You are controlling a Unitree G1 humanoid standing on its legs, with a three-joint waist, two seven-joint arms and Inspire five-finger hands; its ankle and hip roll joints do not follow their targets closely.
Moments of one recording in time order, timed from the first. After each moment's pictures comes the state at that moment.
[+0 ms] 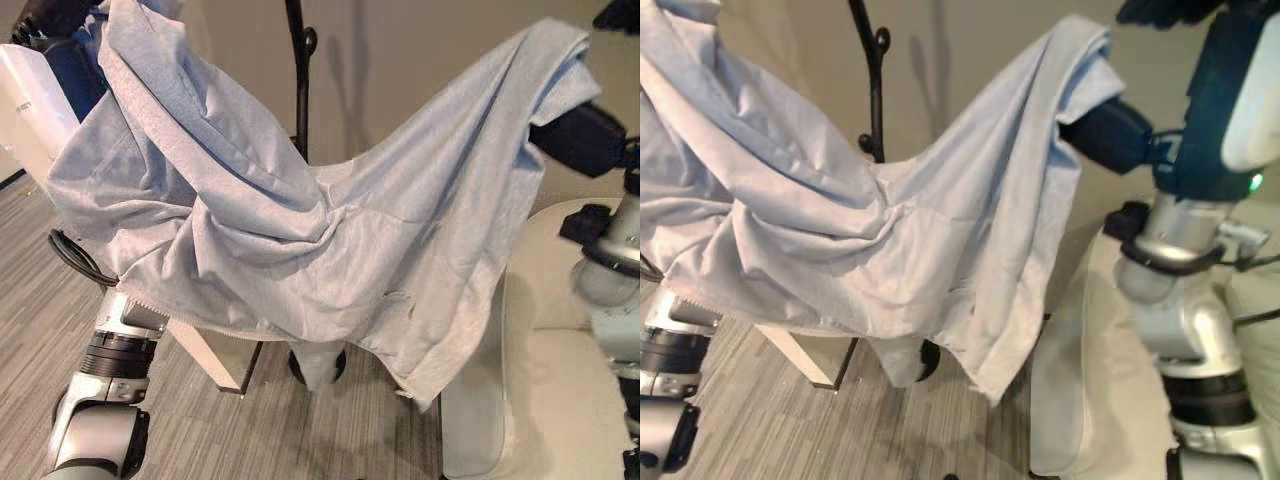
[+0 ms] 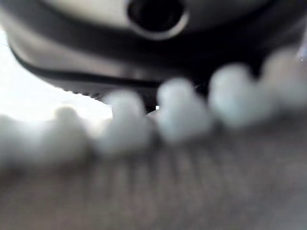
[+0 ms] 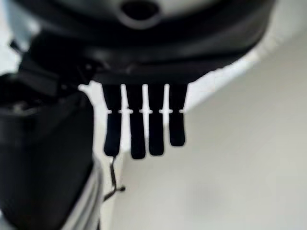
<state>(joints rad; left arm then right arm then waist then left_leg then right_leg) -0.65 0.62 -0.08 0.17 0.53 -0.26 0.97 -0.48 -0.90 -0.06 -0.20 -0.55 -0.14 -0.81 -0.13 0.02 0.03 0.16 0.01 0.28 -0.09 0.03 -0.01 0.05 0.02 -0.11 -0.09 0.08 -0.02</state>
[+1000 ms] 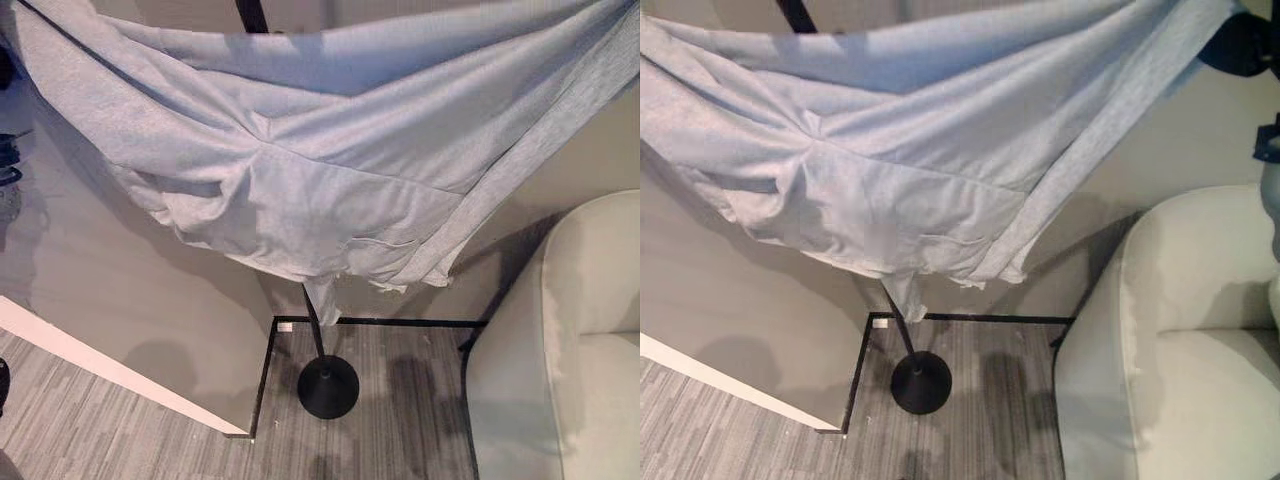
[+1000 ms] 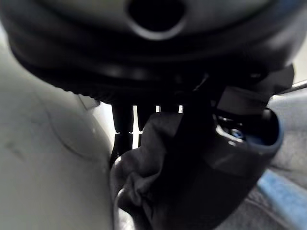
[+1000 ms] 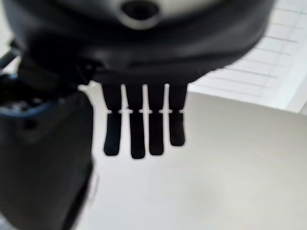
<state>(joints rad) -1.01 1.21 -0.47 0.78 0.50 -0.16 0.90 -0.91 -1.36 0.38 0.44 -0.62 -0.04 -0.87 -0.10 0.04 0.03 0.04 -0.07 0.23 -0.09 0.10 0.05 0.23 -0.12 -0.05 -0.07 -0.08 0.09</state>
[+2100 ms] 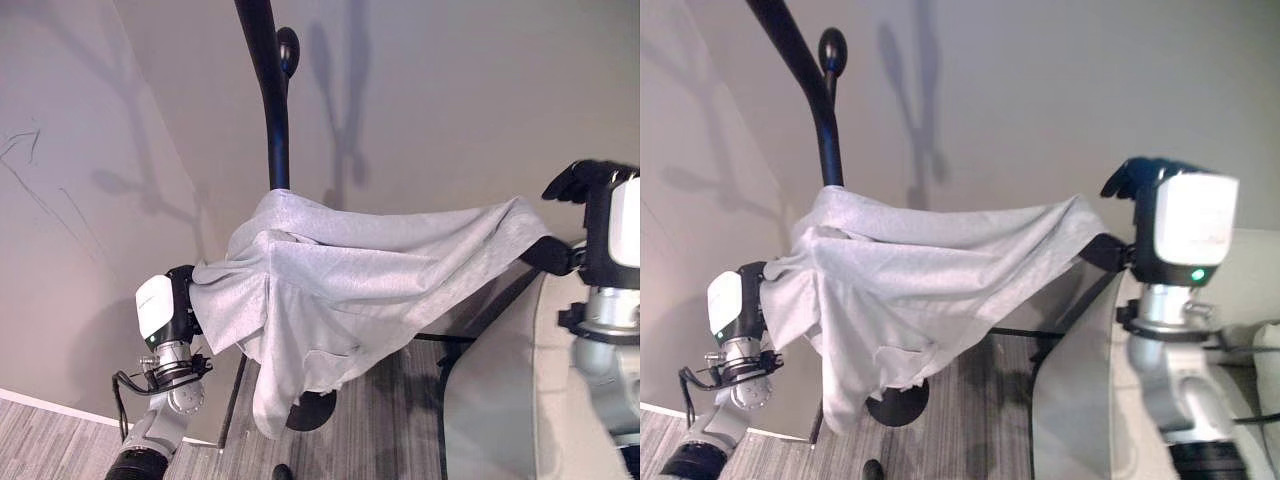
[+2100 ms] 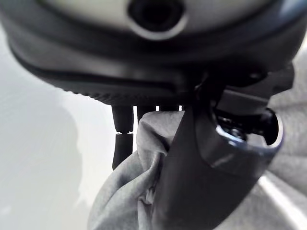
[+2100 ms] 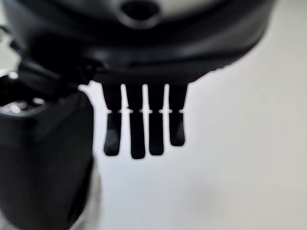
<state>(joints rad) -0.08 0.39 -0.11 0.43 0.35 -0.20 0.72 -0.01 -0.66 -0.07 -0.08 -0.59 -0.09 -0.68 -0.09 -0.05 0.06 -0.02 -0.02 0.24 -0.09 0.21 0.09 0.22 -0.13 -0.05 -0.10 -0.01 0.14</state>
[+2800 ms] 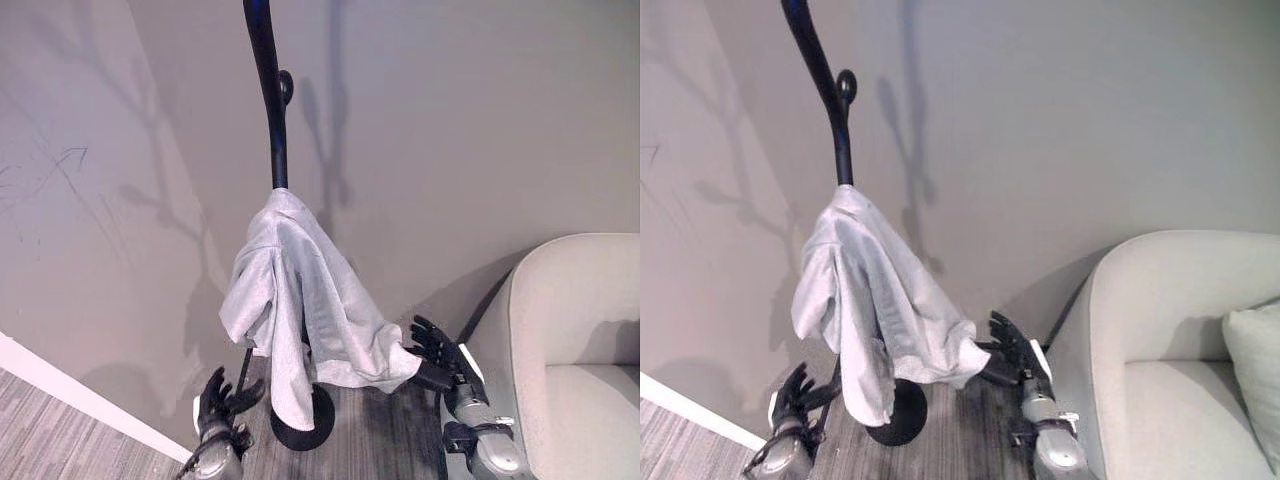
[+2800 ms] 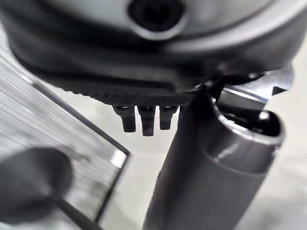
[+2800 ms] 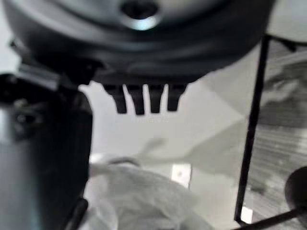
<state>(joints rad) 0.12 0.15 -0.13 0.75 -0.58 -0.27 0.35 0.27 -0.46 0.25 0.11 0.42 -0.18 -0.16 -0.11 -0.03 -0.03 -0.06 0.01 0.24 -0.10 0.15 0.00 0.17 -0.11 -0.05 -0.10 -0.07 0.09</state>
